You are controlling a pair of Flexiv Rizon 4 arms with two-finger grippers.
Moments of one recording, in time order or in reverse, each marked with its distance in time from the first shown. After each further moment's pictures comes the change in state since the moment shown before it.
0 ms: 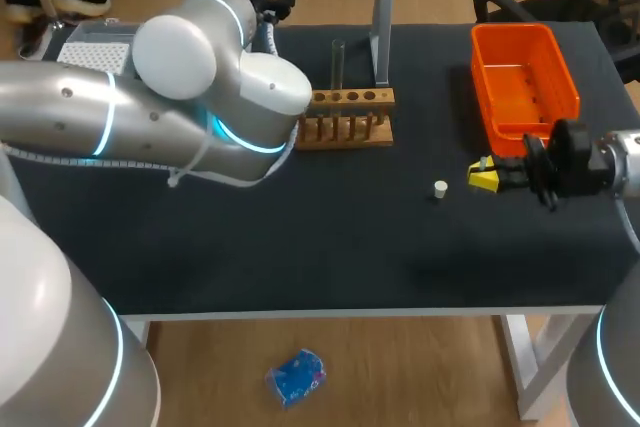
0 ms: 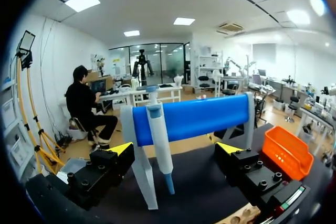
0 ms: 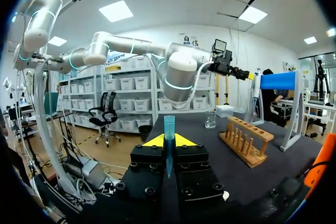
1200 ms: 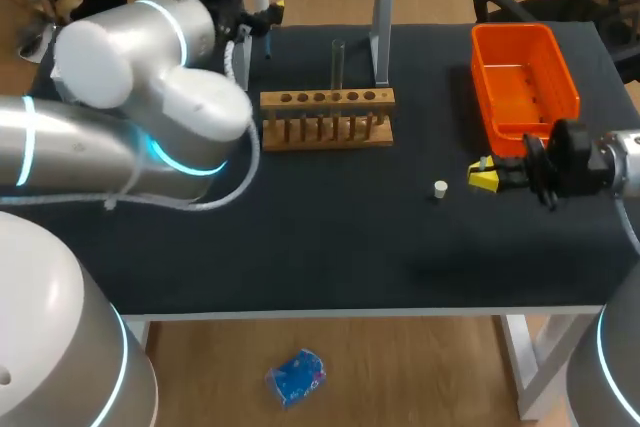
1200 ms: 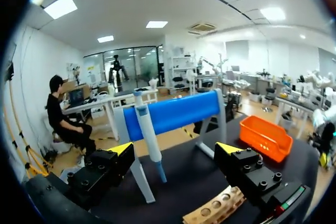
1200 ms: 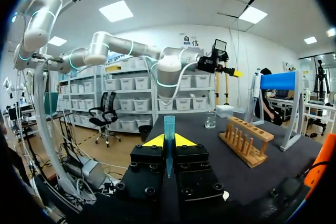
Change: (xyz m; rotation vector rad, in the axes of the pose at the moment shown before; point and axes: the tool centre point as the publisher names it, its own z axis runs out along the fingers) left arm 0.006 0.002 -0.050 0.018 0.192 0.086; right arm 0.000 0.000 0.000 0.000 0.000 0.000
